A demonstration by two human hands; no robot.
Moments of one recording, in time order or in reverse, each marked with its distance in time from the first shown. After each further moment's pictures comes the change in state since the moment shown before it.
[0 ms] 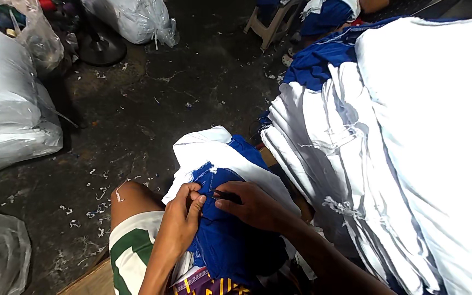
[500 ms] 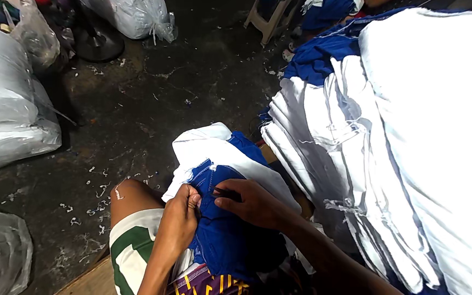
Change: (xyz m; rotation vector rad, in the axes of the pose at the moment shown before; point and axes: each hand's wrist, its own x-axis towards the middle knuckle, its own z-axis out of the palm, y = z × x) left_hand -0.003 0.004 -0.002 0.120 0.008 0.010; right_hand -0.001 -0.004 0.001 0.038 0.003 0.034
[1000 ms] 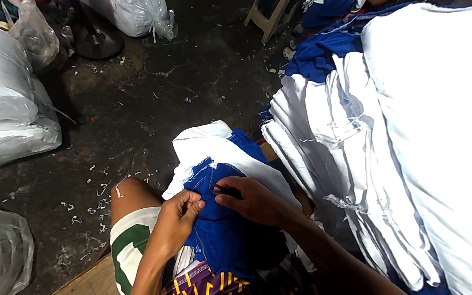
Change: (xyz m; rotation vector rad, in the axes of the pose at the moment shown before) left_hand -0.004 -0.011 -0.010 -0.187 -0.115 -0.090; right_hand 0.000 0.001 -0.001 -0.019 -0.006 -0.039
